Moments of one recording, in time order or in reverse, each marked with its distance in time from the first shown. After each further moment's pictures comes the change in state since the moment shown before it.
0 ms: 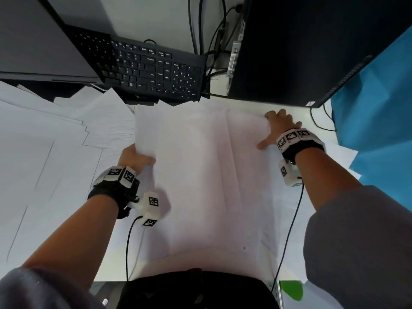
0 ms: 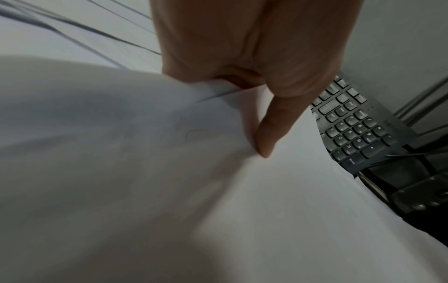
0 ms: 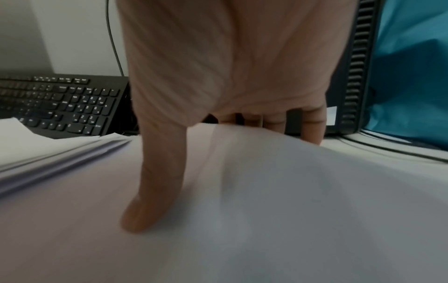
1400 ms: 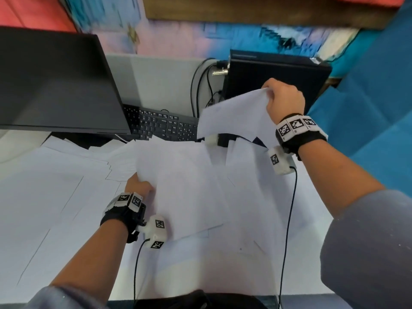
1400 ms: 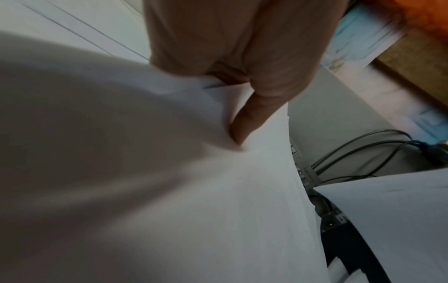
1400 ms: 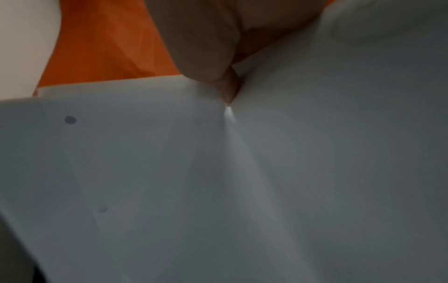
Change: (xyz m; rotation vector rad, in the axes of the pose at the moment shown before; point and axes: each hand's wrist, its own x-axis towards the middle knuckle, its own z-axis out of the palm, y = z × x) left_hand -0.070 0.007 -0.028 -0.035 0.142 0.137; right_hand -0.146 -0.017 -0.159 0.195 1.028 -0.280
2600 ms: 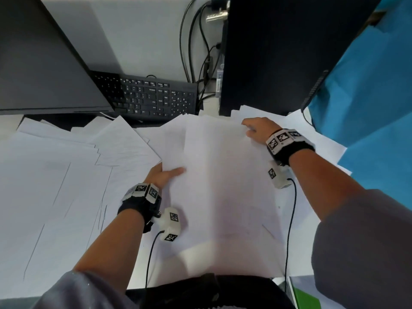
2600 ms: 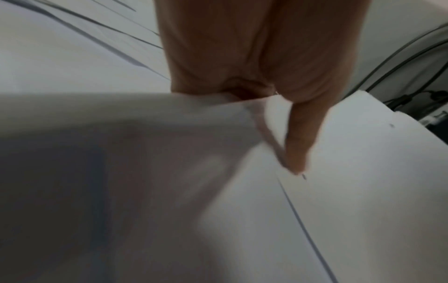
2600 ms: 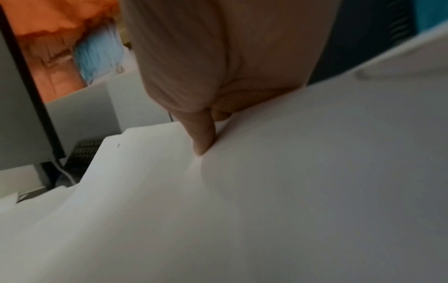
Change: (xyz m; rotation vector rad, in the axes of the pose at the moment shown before) left_hand 0.014 0.001 0.063 -0.156 -0.336 -0.102; right_hand -0.061 0.033 0.142 0.093 -0.890 0.091
